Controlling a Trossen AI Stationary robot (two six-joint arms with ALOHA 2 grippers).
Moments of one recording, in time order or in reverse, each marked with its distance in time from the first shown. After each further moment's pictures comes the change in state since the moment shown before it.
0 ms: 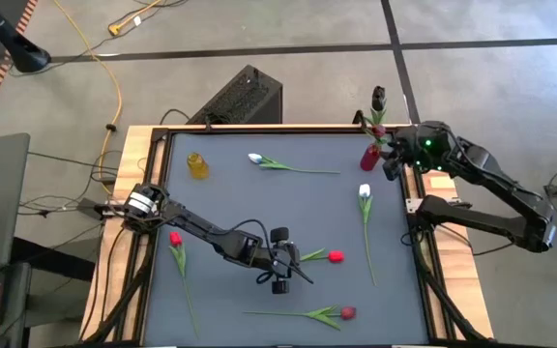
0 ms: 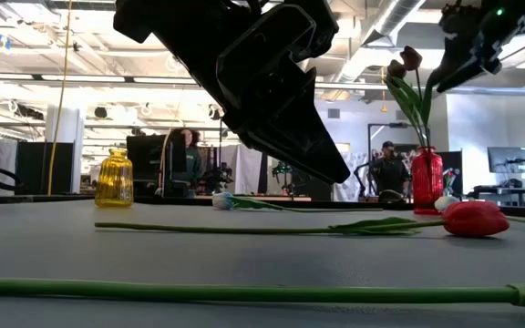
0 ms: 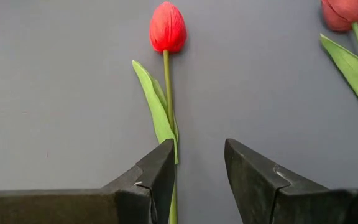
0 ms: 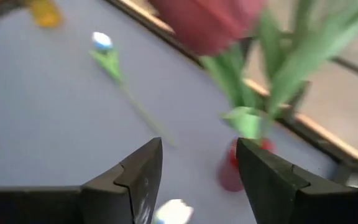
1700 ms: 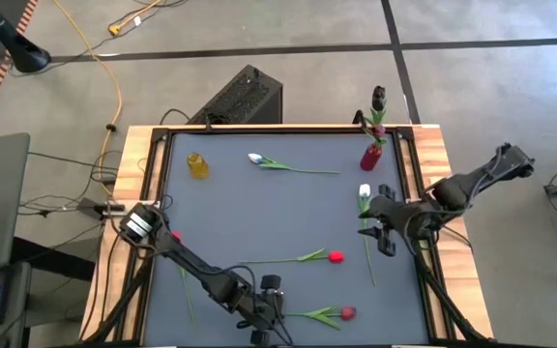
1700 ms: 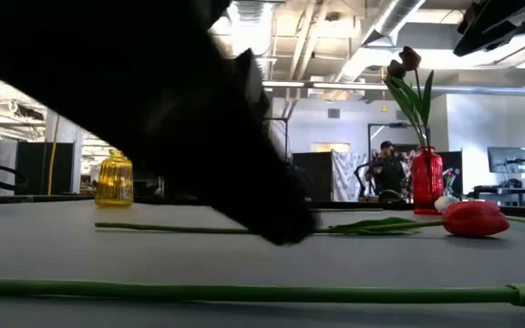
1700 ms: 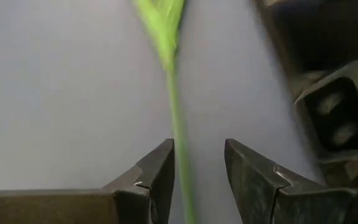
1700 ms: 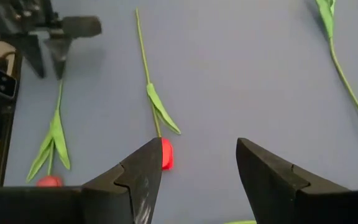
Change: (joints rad) left arm -0.267 0.103 0.086 -0.019 0.073 -0.165; right arm 1.132 0.257 0.029 0.014 0.269 0.465
